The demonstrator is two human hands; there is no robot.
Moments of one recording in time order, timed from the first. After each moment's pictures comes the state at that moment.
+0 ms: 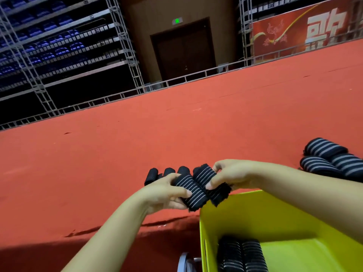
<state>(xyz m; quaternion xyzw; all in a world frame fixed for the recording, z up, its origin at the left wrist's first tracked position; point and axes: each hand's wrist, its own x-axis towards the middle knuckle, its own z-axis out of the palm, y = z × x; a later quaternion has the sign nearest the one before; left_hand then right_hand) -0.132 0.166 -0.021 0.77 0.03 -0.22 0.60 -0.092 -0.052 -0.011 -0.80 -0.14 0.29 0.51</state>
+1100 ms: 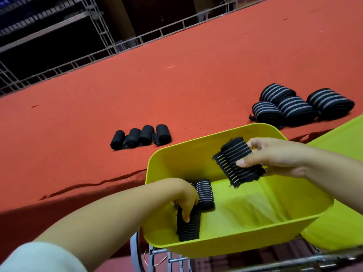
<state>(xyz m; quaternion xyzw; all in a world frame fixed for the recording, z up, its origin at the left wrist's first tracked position) -0.158 0.001 -0.144 0.85 -0.16 -0.47 -0.20 -0.186 -0.227 -0.075 -0.73 0.00 0.27 0.63</state>
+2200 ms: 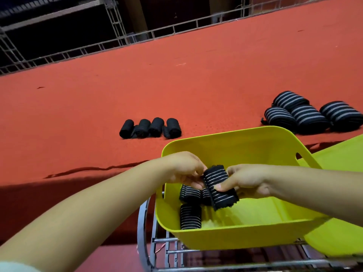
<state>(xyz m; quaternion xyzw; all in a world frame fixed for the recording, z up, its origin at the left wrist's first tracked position) -0.180 0.028 -0.074 0.81 0.07 -0.35 0.47 -0.193 -0.147 -0.111 -0.72 0.01 0.41 0.56</state>
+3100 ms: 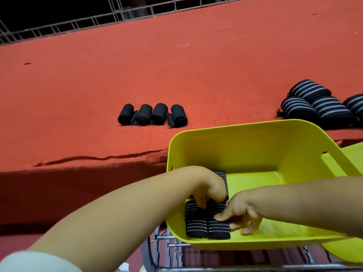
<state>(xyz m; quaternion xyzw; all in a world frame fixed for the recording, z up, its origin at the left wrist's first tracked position) -0.168 -0.001 -0.144 0.85 0.02 -0.51 0.11 -0.182 -0.105 -0.222 -0.74 0.17 0.57 0.30</state>
